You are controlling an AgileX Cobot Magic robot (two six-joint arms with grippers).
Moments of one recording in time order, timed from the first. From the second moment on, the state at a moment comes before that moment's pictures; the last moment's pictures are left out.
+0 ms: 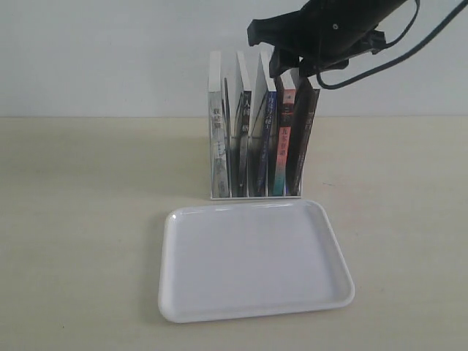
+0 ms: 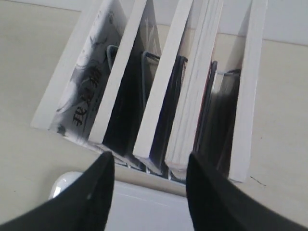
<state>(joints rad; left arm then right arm) -0.10 0.00 0.00 -0.04 0.33 0.08 0.45 1.78 -1.61 0.12 0.73 0.11</state>
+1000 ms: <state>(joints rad) -0.10 0.00 0.00 -0.04 0.33 0.08 0.39 1.91 -1.74 0.15 0.77 0.13</state>
